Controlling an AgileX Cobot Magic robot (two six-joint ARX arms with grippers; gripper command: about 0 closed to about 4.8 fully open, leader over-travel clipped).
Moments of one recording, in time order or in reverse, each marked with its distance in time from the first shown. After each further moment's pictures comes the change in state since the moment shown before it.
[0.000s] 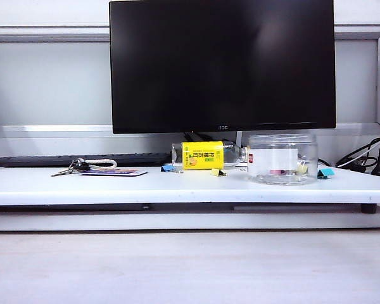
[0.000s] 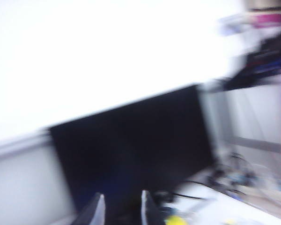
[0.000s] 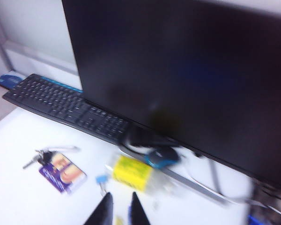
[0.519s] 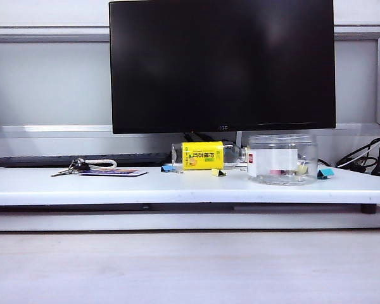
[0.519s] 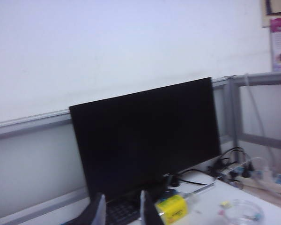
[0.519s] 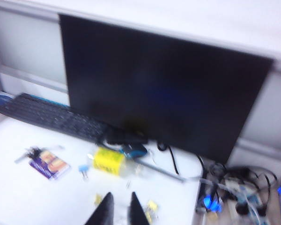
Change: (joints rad) left arm 0.000 -0.246 -0.001 -0.255 -0.030 -0.052; right arm -0.001 -0.571 -0.390 0.004 0.083 -0.040
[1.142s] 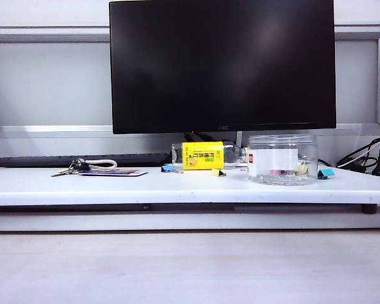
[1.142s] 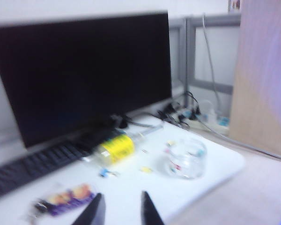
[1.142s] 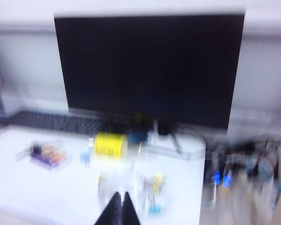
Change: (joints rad) left arm 0.000 -0.001 -0.205 -0.045 0.133 -0.132; right arm 0.000 -0.847 -0.947 0.297 0.045 0.089
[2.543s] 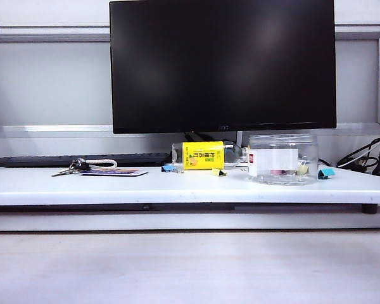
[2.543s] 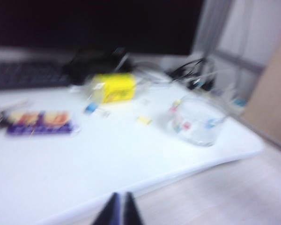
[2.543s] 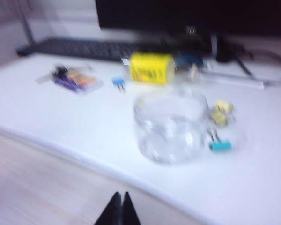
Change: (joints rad) left arm 0.000 0.002 -0.568 0.469 -0.087 -0.282; right arm 0.000 -0.057 -0.683 0.457 -0.167 0.058
